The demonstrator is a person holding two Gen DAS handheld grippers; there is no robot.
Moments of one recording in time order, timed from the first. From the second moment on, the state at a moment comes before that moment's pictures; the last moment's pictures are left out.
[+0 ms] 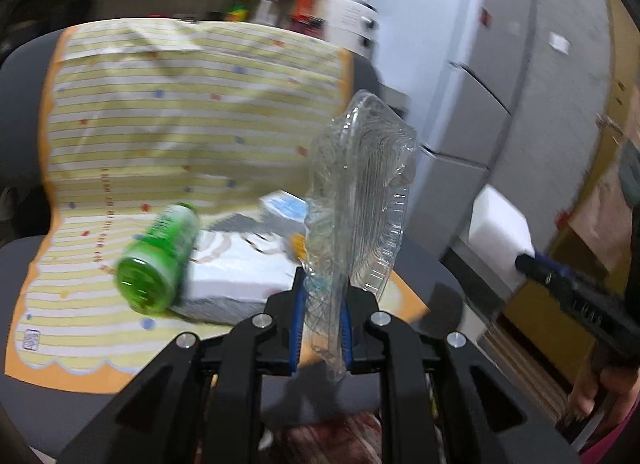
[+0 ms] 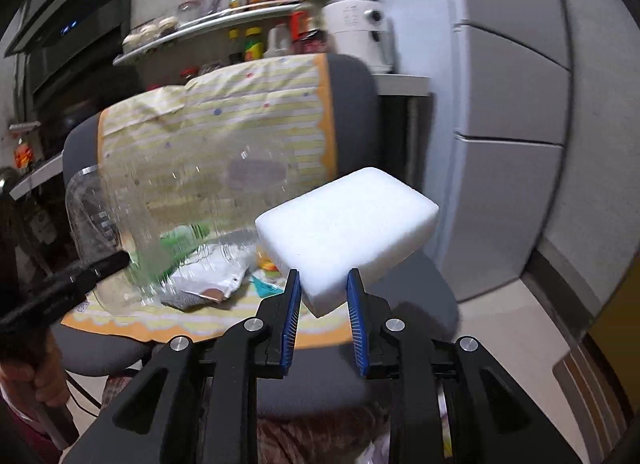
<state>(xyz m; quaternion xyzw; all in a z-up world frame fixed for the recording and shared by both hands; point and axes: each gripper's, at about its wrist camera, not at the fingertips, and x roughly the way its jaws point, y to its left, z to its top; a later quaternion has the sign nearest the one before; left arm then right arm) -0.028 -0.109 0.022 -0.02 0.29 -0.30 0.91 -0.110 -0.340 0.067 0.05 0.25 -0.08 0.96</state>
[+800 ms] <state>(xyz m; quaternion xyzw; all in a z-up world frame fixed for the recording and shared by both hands) -0.102 -0.331 -0.069 0.18 0.43 -0.51 0.73 -0.242 -0.465 0.047 0.14 0.23 -0.26 0.93</state>
